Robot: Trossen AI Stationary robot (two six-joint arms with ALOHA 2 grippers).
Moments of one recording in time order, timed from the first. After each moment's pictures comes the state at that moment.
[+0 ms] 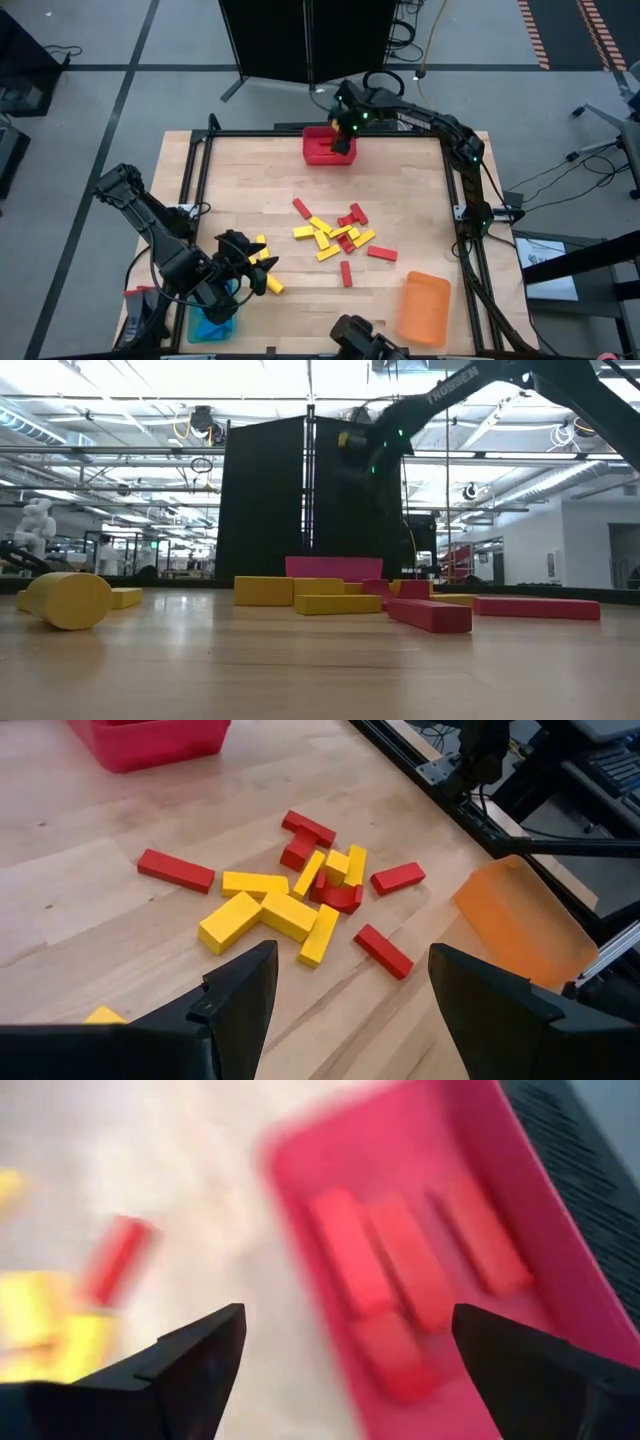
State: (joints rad) left arm -0.78 1.48 1.31 -1.01 -0.91 -1.58; right arm -0.66 2.08 1.84 -0.87 -0.34 -0.14
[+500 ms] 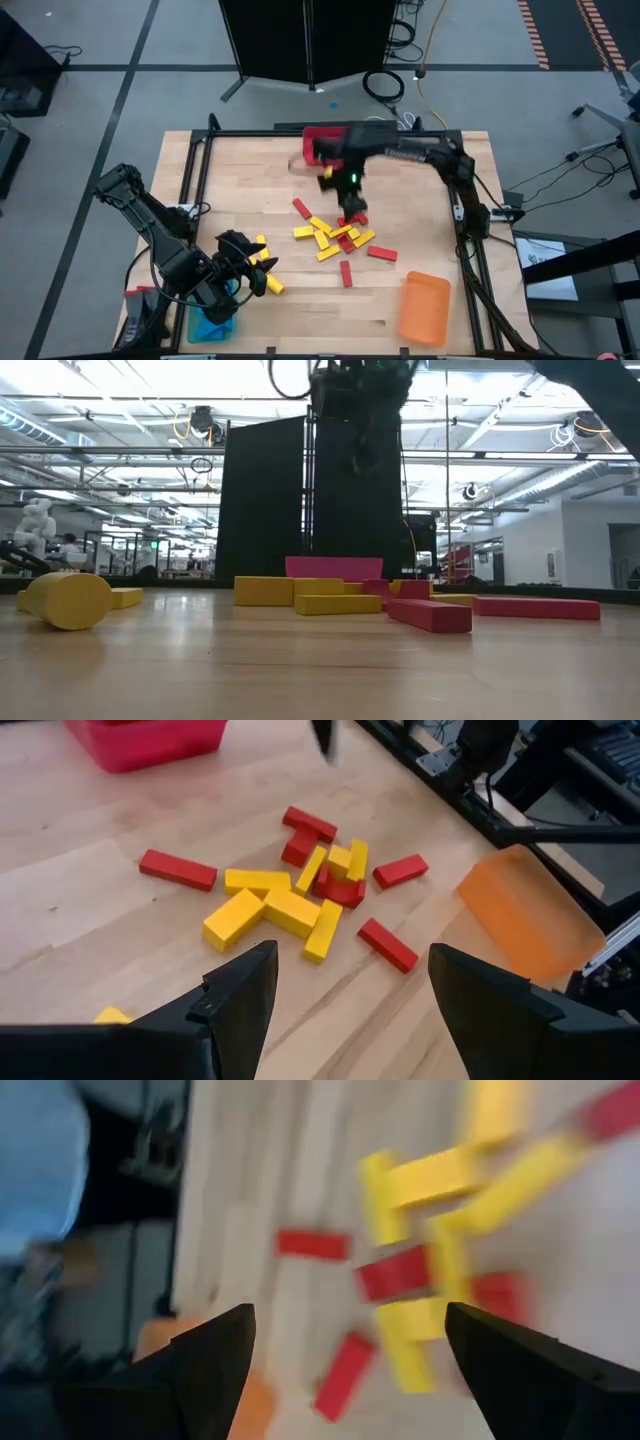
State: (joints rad) left arm -0.78 1.48 1.31 -1.01 -0.89 -1.56; right arm -0.27 2.07 2.01 -1.48 -0.63 -0.40
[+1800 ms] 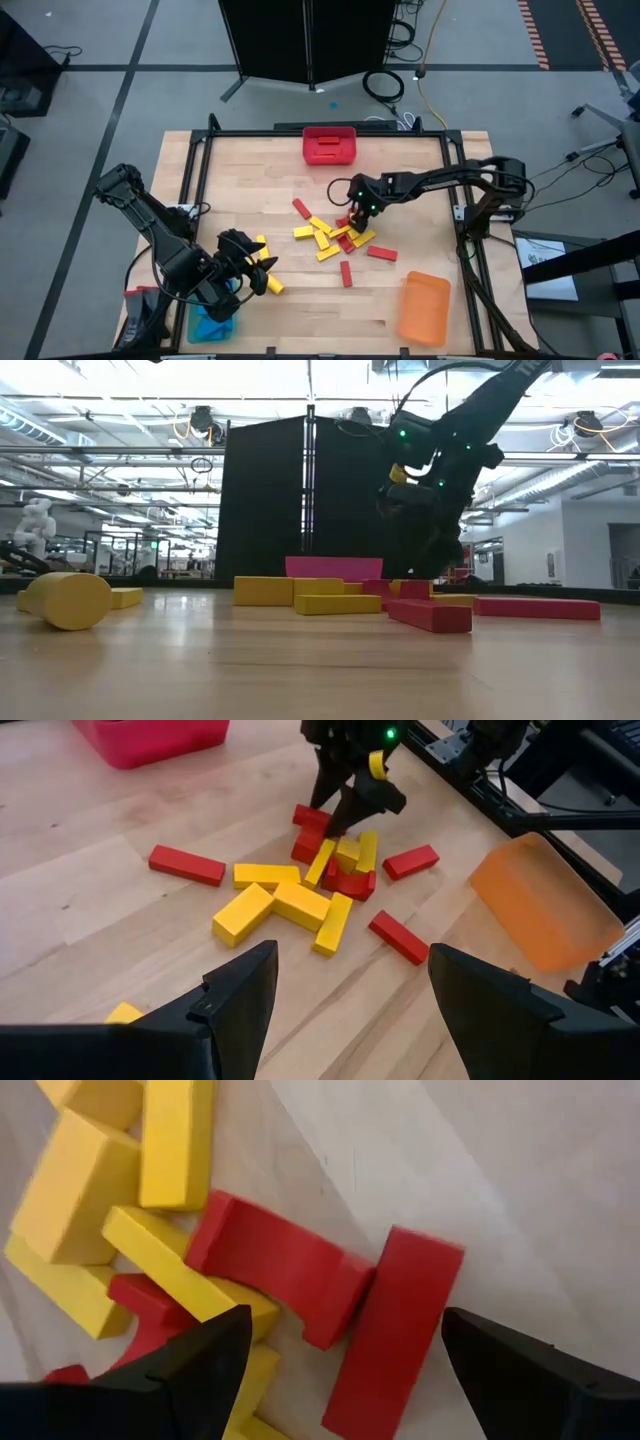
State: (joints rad) left arm -0.76 1.48 1.31 -1.03 -0.86 -1.54; right arm -0.20 1.69 0.88 -0.28 -0.15 0.48
